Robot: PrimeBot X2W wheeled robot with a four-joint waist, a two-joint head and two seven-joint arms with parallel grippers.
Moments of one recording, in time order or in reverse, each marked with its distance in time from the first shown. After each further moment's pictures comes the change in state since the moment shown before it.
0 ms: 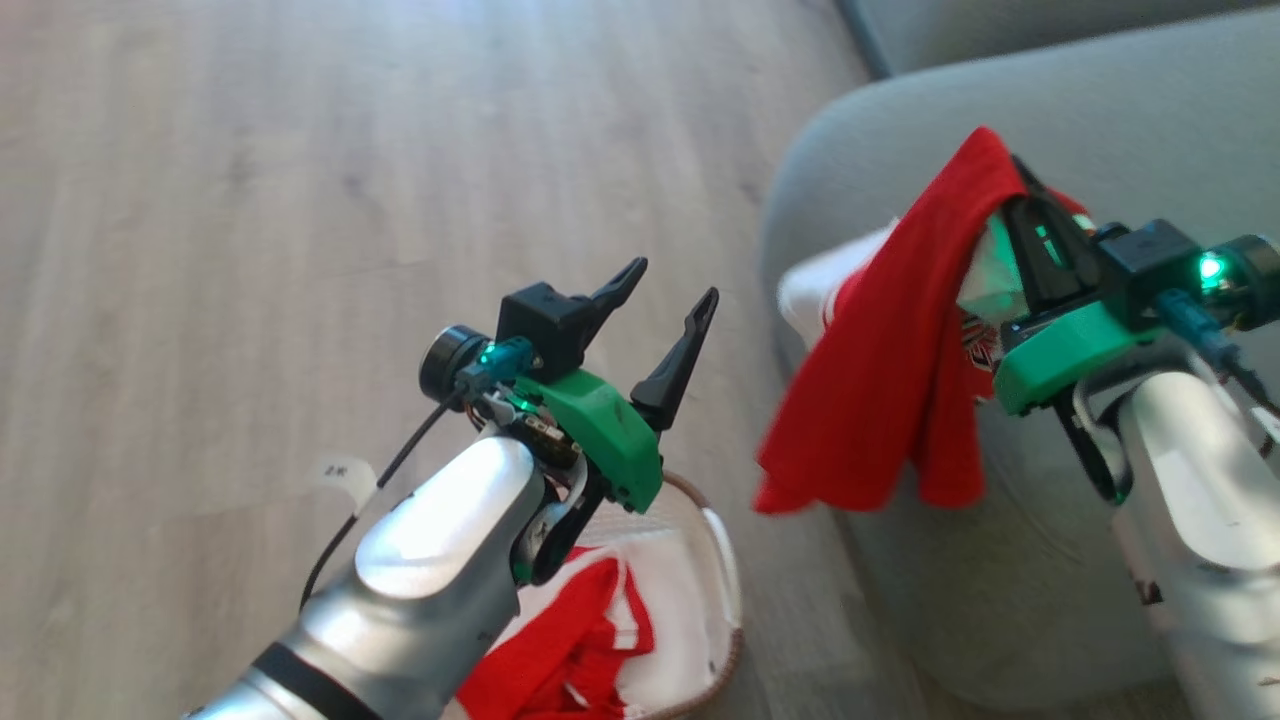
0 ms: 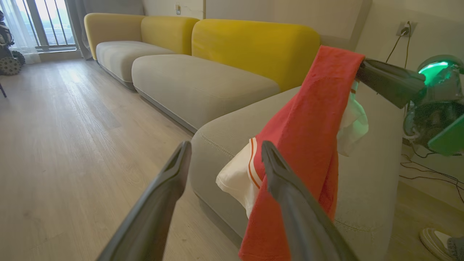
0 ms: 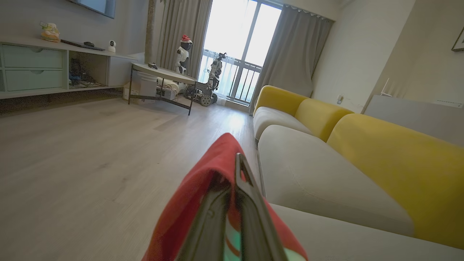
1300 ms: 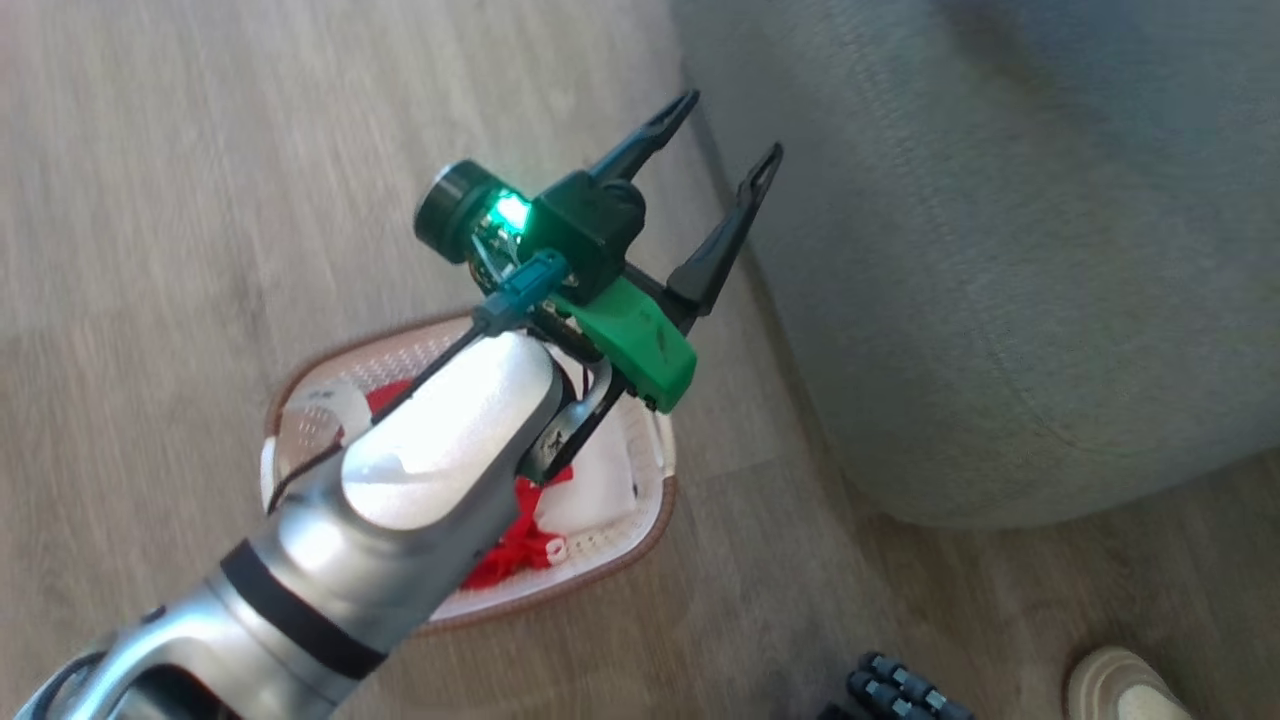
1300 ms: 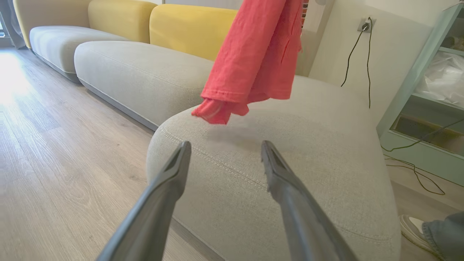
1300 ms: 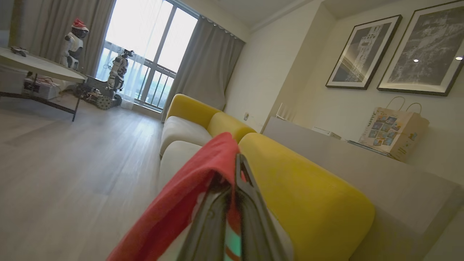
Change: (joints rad) left arm -0.172 0.044 -0.032 -0.159 0.146 0.048 -0.016; right arm -0.810 -0.216 -0.120 0.299 0.049 0.000 0.028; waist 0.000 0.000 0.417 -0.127
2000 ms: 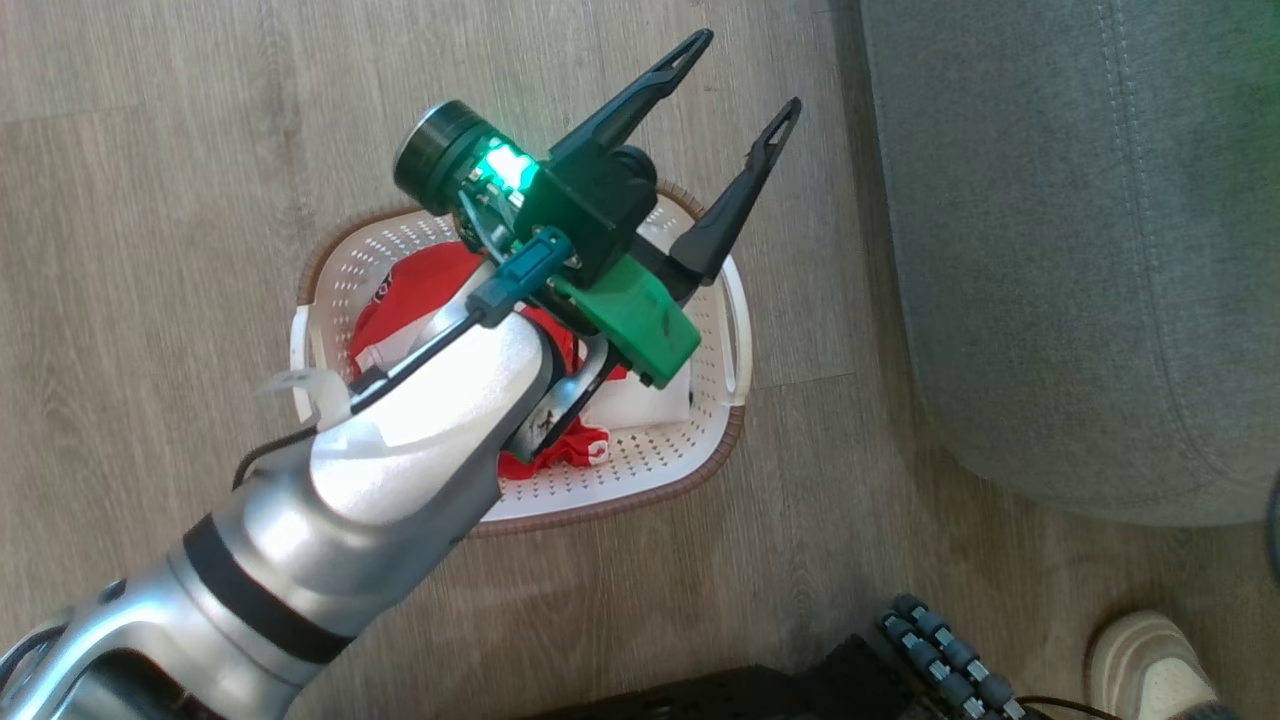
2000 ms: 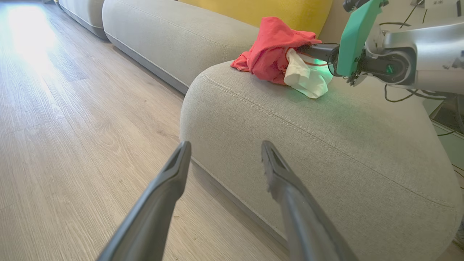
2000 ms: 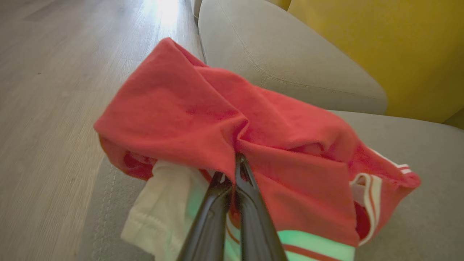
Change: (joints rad) left arm -0.053 0.055 -0.016 -0.125 0.045 0.035 0.057; right arm 0.158 0.166 -0.268 0.270 -0.169 0.000 -0.025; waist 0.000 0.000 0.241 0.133
